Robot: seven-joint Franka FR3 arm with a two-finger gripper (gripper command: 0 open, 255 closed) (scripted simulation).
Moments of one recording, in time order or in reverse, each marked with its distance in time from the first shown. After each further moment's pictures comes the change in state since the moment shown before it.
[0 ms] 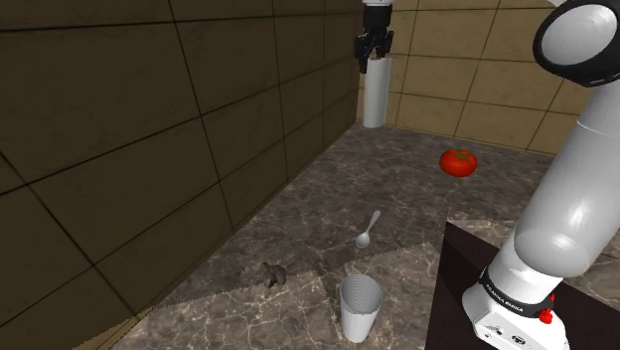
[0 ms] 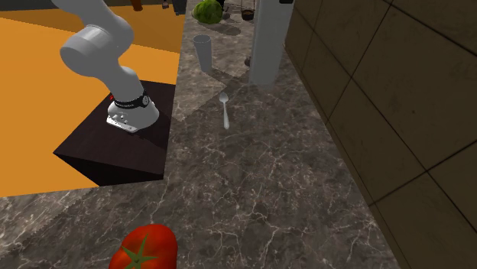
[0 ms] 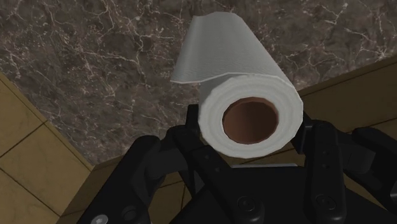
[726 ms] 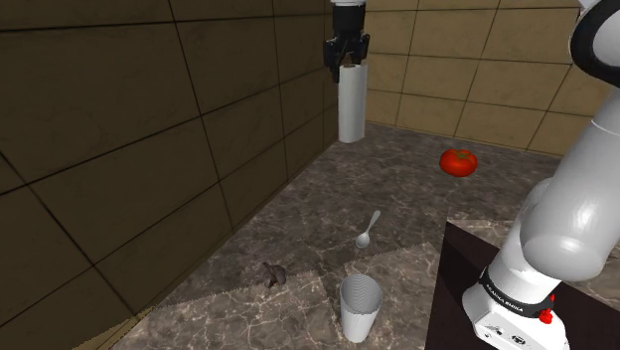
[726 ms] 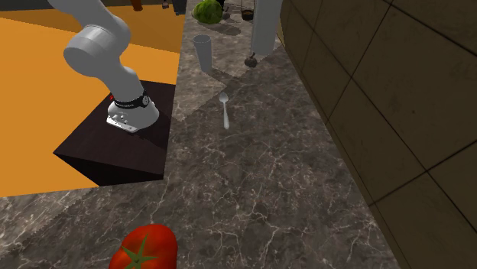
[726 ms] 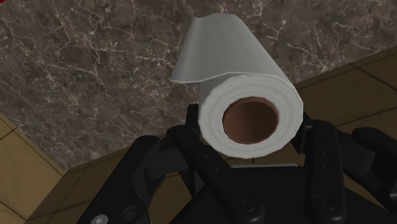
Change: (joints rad) arm 0.133 -0.079 0.141 -0.089 -0.021 -0.006 0.271
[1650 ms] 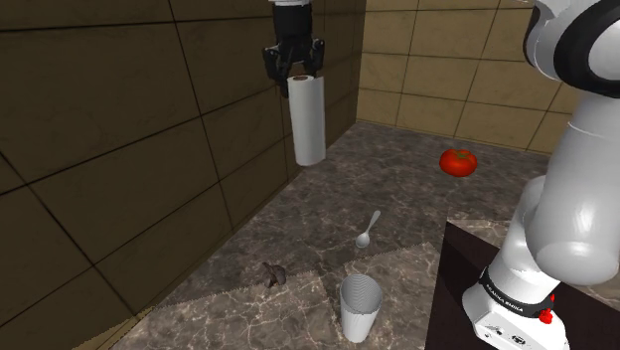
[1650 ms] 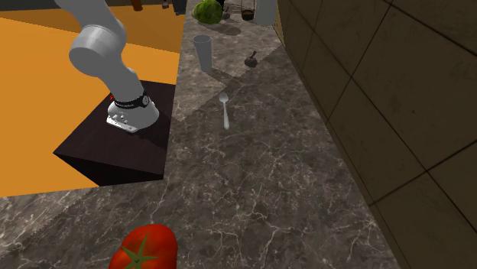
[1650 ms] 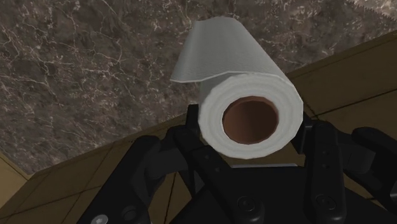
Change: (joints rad) arm 0.170 0.130 0.175 0.171 -0.021 -0.067 0.338
